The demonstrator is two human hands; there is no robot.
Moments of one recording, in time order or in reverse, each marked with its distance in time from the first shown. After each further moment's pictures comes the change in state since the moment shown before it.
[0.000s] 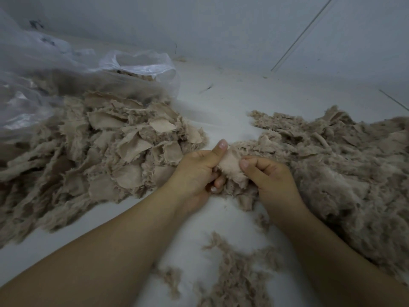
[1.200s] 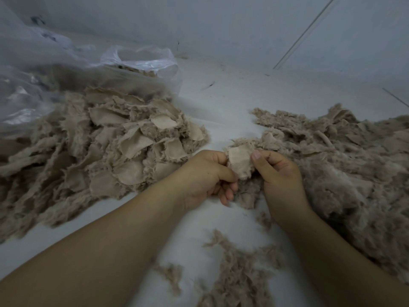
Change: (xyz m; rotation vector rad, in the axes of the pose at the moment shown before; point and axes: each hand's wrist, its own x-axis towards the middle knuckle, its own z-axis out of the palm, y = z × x) left_hand -0.004 0.007 -0.003 0.318 -0.191 -0.145; right_hand 0.000 0.003 -0.001 0.015 0.148 -0.102
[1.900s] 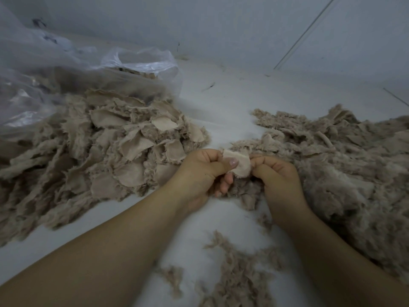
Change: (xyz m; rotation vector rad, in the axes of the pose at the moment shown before) left_hand 0.004 -0.008 0.001 -0.207 0.143 0.115; right_hand 0.001 -0.001 0.002 0.013 -0.072 0.035
